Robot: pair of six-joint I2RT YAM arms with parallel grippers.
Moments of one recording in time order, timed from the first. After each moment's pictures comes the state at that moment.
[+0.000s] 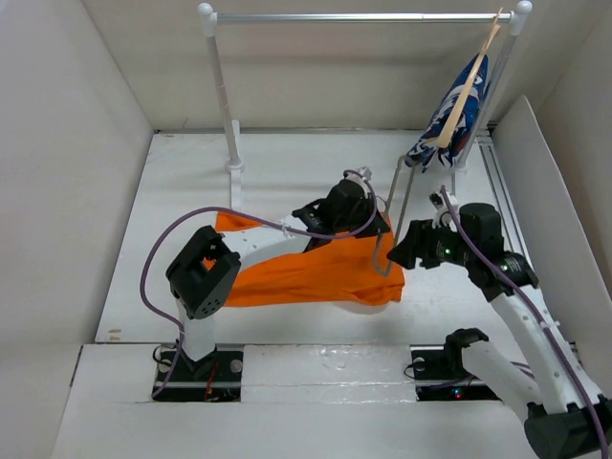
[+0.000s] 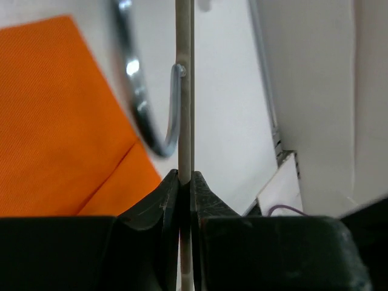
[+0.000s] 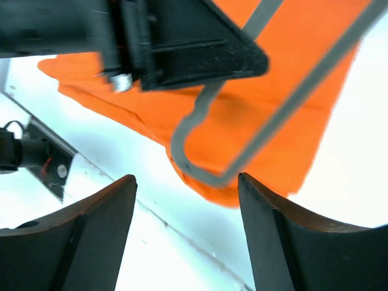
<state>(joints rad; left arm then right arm) -0.91 1.84 1.38 0.00 0.13 -0.90 0.24 0.84 0.82 -0.61 -0.51 0.29</state>
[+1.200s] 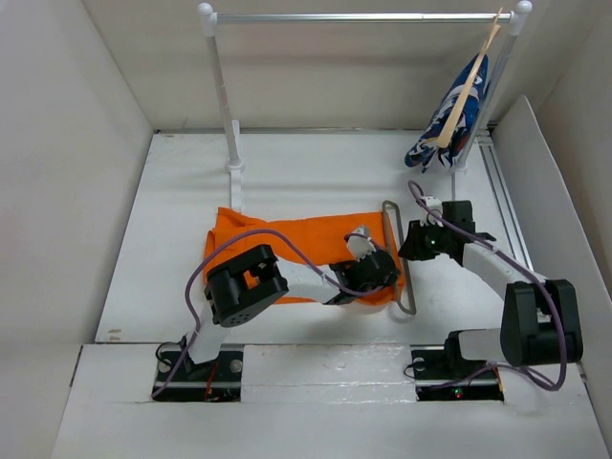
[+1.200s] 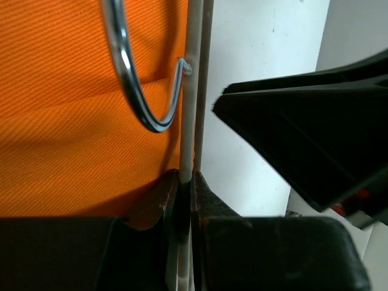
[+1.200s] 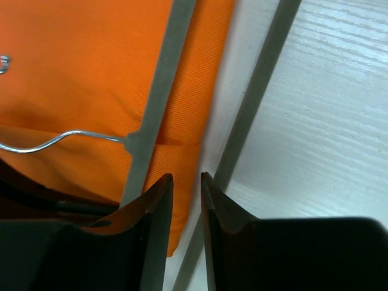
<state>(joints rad) -1.20 2.02 1.16 0.23 -0.37 -1.43 0.05 1.30 0.66 -0.27 -0.48 0.02</state>
